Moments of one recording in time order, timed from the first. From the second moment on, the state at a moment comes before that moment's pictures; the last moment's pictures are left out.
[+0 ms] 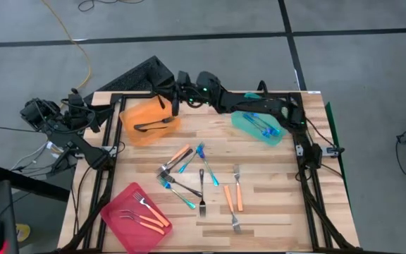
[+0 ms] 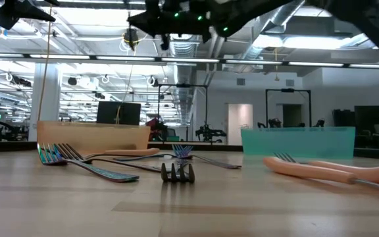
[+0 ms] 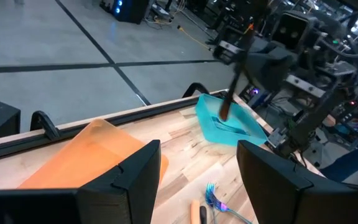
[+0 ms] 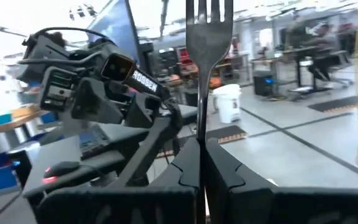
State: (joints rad) left arm -0.68 0.43 1.11 -1.57 -1.19 -1.37; right arm -0.32 2.15 1.88 0.45 -0.25 0.23
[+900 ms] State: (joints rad) left arm -0.67 0.43 1.11 -1.57 -1.19 -1.37; right arm -0.34 2.61 2.33 0.35 -0.69 0.37
